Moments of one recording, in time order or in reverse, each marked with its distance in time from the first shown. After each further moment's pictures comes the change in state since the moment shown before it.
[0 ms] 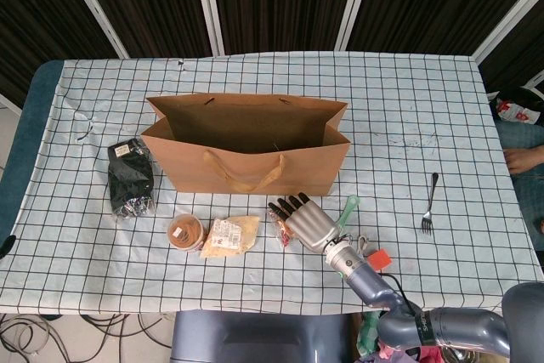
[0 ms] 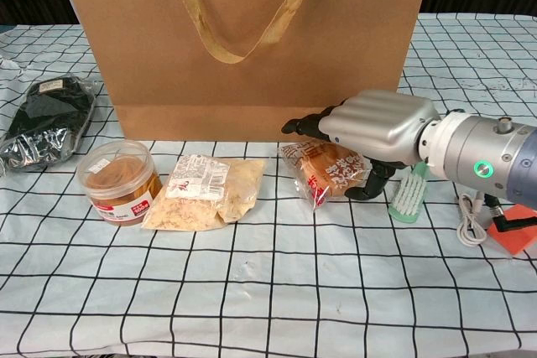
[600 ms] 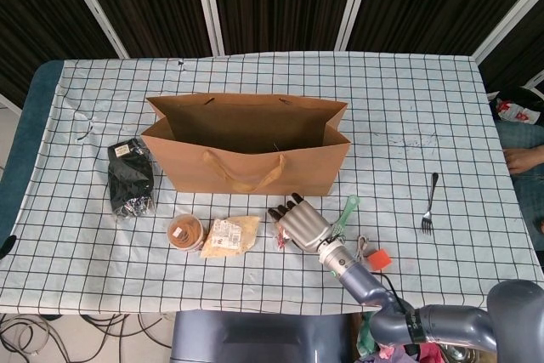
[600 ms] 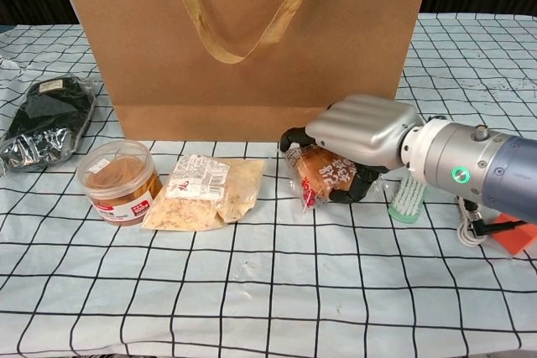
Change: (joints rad) left arm -0.001 0.000 0.001 -0.001 0.001 -0.004 0.004; right arm 0.021 -0.057 -0.008 0.060 -0.025 0.019 0.064
